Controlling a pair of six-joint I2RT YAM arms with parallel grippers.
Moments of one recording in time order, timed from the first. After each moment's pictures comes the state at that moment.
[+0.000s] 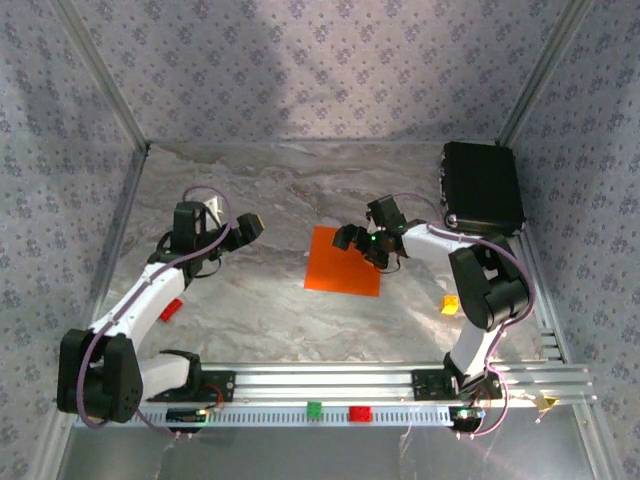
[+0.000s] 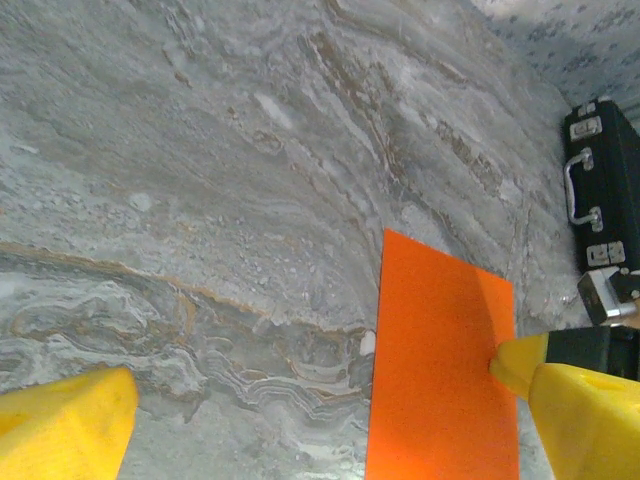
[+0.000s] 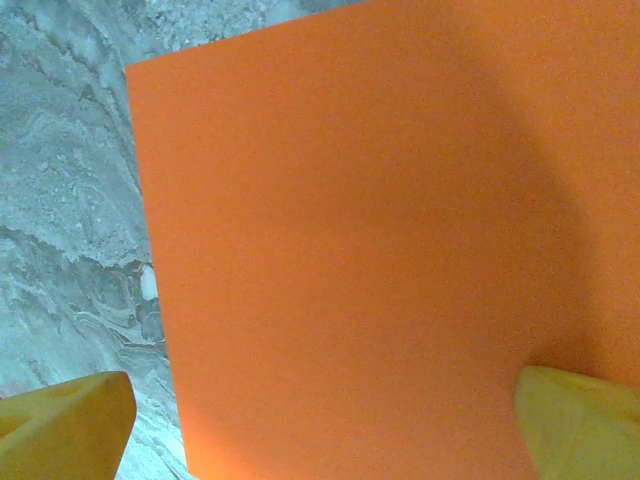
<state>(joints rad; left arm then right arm) -0.21 1.18 0.70 -0.18 0.35 -0.62 0.46 1.74 0.97 -0.24 -0.35 0.77</state>
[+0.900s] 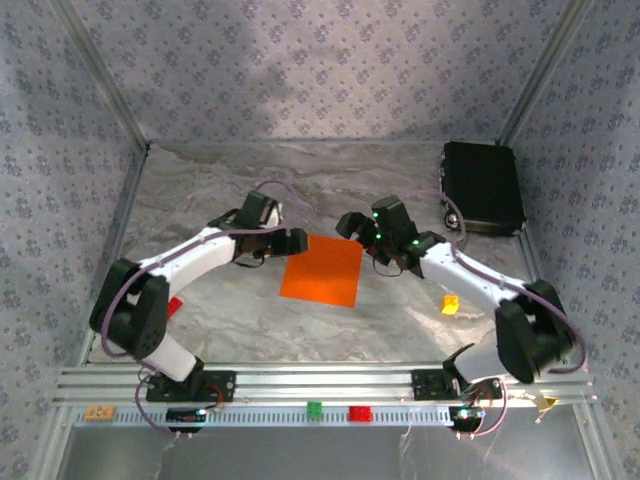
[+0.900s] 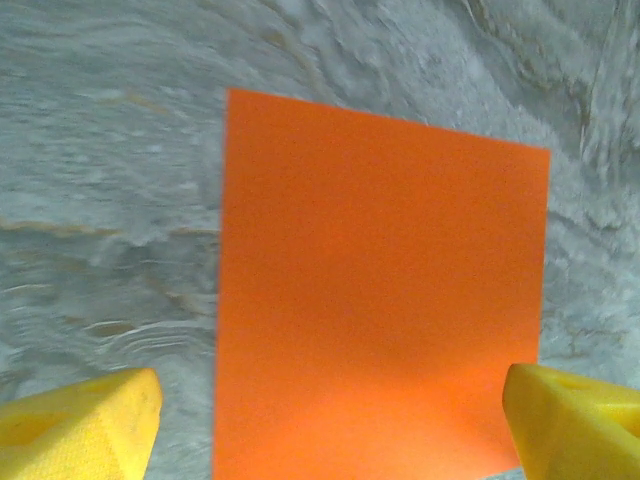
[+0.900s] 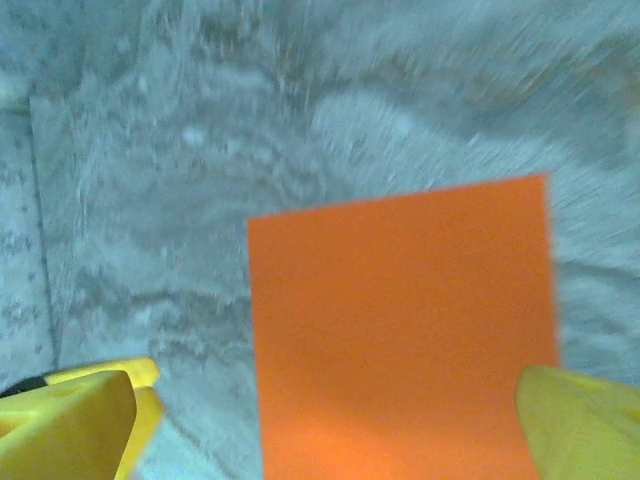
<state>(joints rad) -0.56 1.59 1.04 -0.46 0.19 -0.55 0.55 1.37 0.88 -0.25 -0.06 0.99</state>
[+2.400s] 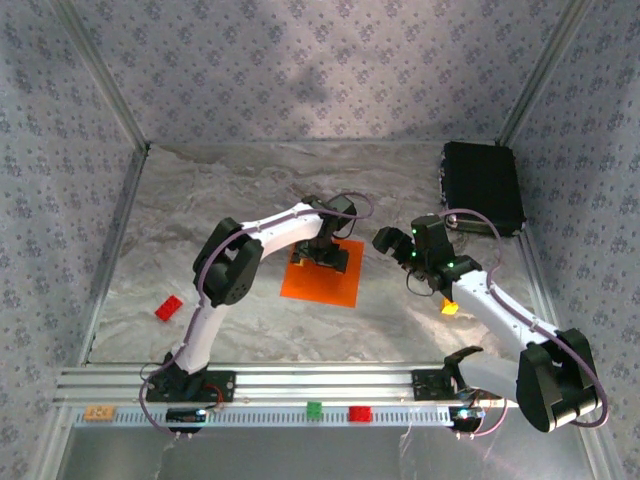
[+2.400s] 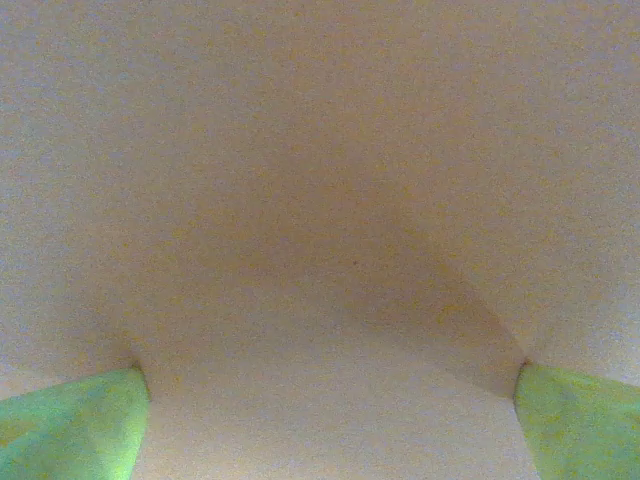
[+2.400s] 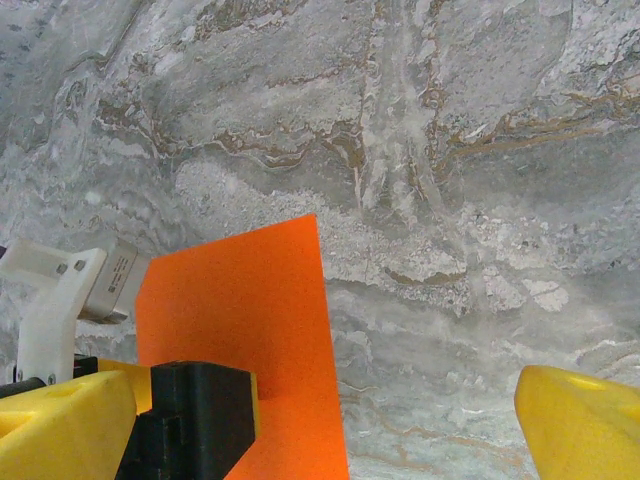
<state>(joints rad) -0.81 2.21 1.74 -1.06 -0.02 -0.57 0.38 1.13 0.65 -0.28 -0.07 0.88</state>
